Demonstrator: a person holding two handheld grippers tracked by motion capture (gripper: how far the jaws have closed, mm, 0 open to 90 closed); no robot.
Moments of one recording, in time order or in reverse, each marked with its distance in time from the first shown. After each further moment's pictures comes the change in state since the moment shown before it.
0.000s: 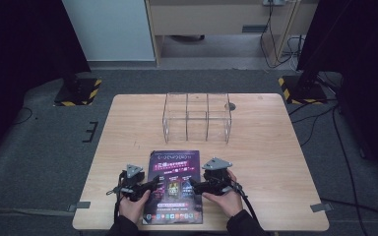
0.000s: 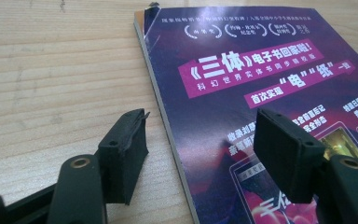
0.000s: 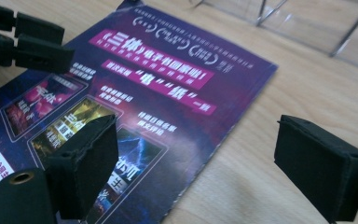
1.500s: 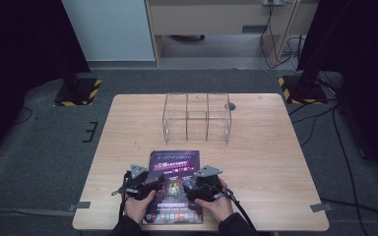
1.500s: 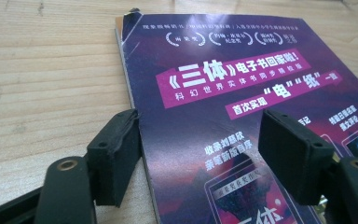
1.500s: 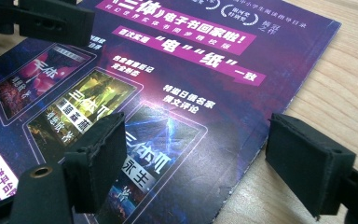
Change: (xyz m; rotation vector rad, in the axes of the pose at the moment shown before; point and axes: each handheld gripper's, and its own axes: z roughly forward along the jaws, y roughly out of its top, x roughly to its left) left arm -0.010 -0.001 0.007 -0.047 -0.013 -0.044; right arm 0.018 -0.021 0.028 0.033 0.023 0.032
